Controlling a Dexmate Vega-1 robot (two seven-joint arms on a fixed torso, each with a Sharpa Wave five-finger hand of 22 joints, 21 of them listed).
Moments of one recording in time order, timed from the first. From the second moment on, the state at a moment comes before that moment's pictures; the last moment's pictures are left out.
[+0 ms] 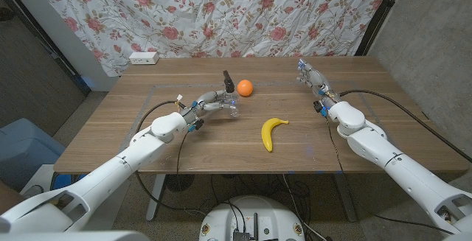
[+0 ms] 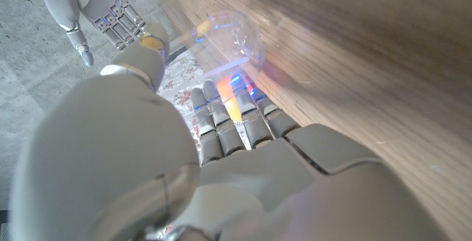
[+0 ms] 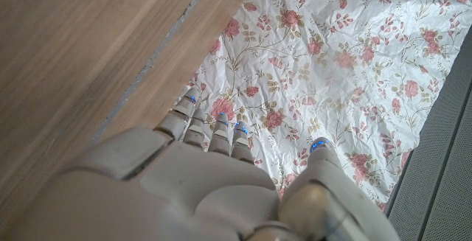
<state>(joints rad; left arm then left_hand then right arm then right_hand) 0.81 0.65 0.56 -1.43 -0.37 -0.21 -0.17 1.01 -0.08 0.49 -0.16 0.18 0.41 -0.06 0.60 0.24 0.51 -0.17 0.41 0.37 0.46 -0.04 0.32 0.23 0.24 -0.04 0.20 0.17 -0.86 -0.64 -0.42 -1.51 0.39 0.20 -0.10 0.19 0.09 0.21 -0.09 0.20 0.09 -0.05 0.18 0.17 0.10 0.06 0.19 0.19 0.01 0.09 0.20 0.28 0.23 0.09 0.19 0.16</state>
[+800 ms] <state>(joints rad) 0.75 0.64 0.60 -1.49 -0.35 -0.08 -0.17 1.01 -0.05 0.47 -0.16 0.19 0.41 -0.06 0.61 0.24 0.52 -0.16 0.41 0.39 0.46 -0.04 0.33 0.24 0.25 -0.04 0.20 0.17 -0.86 -0.75 -0.41 -1.65 0.29 0.12 -0.11 0.26 0.08 0.24 -0.15 0.19 0.15 -0.10 0.21 0.18 0.09 0.05 0.19 0.19 0.00 0.09 0.20 0.26 0.21 0.10 0.19 0.17</state>
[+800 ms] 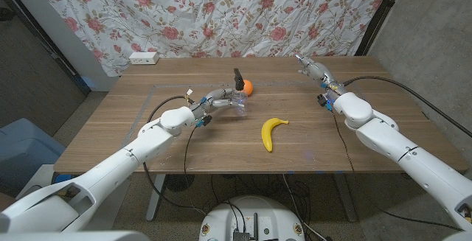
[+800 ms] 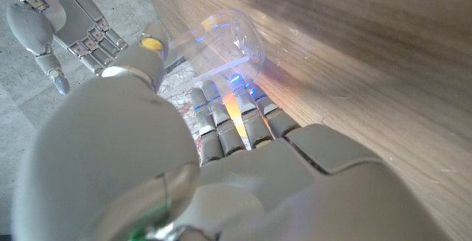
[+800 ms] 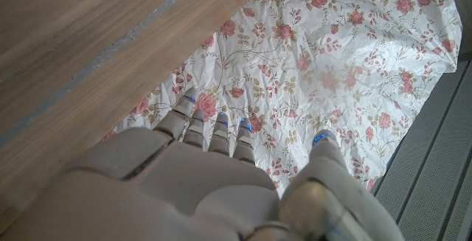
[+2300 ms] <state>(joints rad) 0.54 0.56 0.70 -1.29 -0.30 -0.14 -0.38 1.02 -0.03 0.42 -0.17 0.19 0.42 -0.06 0.64 0.24 0.53 -0.15 0.42 0.43 0.47 -0.04 0.35 0.24 0.31 -0.04 0.21 0.17 -0.75 -0.94 -0.46 -1.86 -0.05 -0.02 0.06 0.52 0.04 0.34 -0.19 0.21 0.16 -0.18 0.21 0.19 0.01 0.03 0.19 0.20 -0.05 0.14 0.20 0.24 0.17 0.16 0.18 0.17</state>
